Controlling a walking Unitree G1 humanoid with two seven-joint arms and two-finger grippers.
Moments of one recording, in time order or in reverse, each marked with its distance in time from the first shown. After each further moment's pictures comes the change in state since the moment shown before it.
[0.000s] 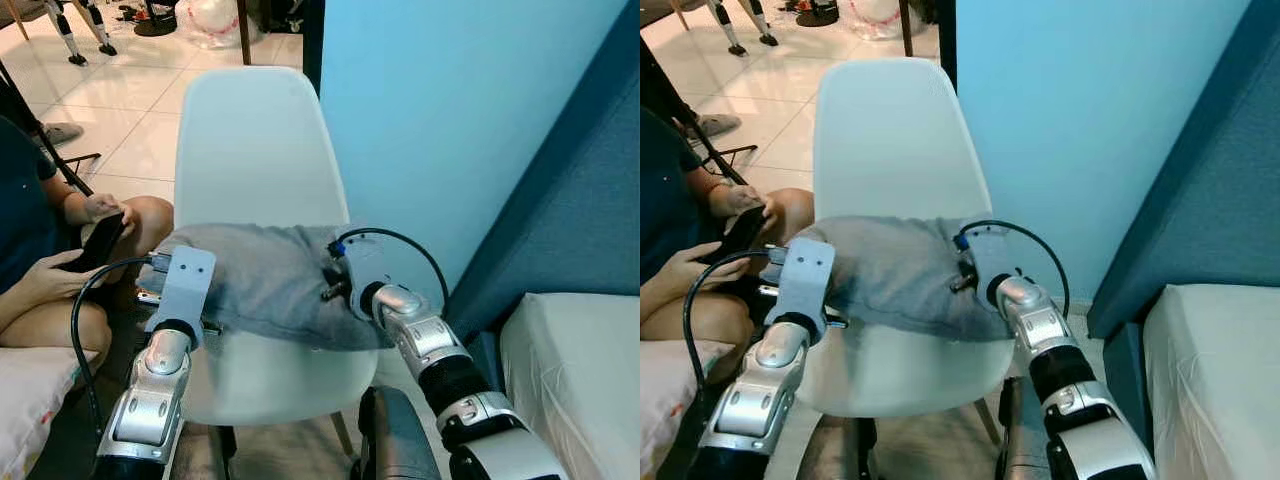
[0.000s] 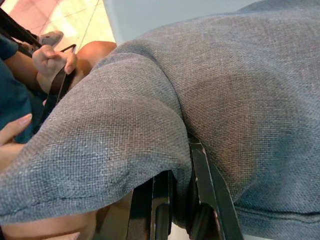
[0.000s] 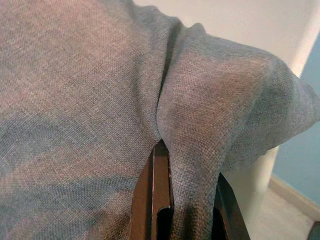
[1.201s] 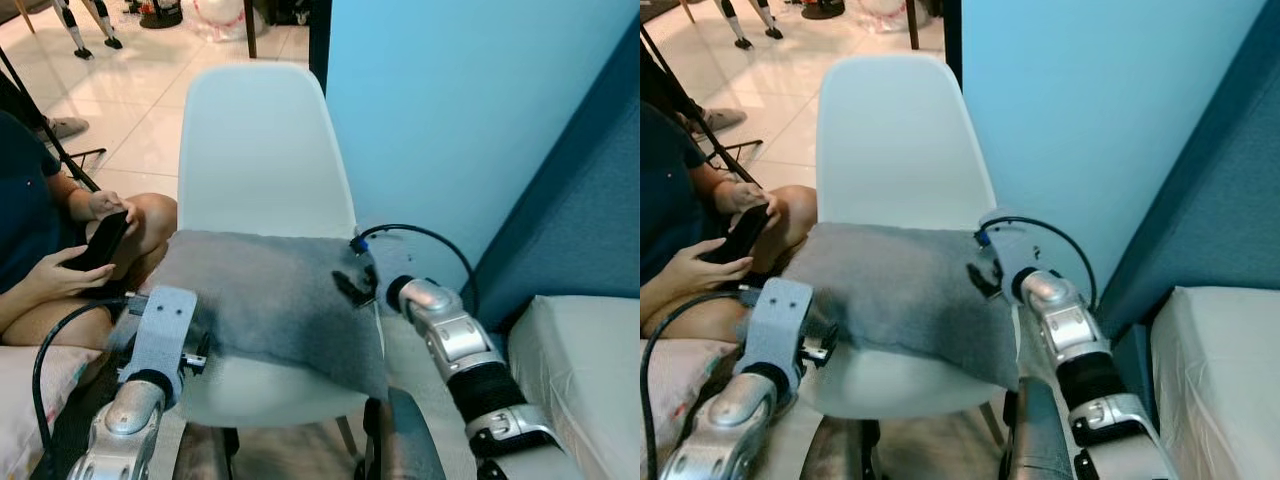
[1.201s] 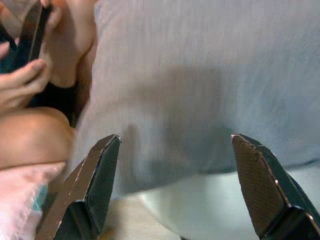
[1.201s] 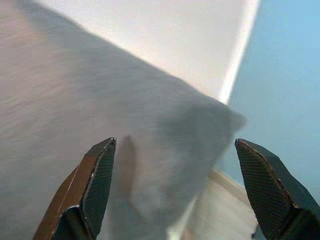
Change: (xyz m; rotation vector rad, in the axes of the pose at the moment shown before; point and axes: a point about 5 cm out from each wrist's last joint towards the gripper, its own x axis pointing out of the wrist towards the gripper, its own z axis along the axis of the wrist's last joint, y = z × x) left arm -0.069 0.019 -0.025 -0.130 0.126 -0.064; right arm -0.030 -0.040 0.016 -0.104 -0.034 -0.193
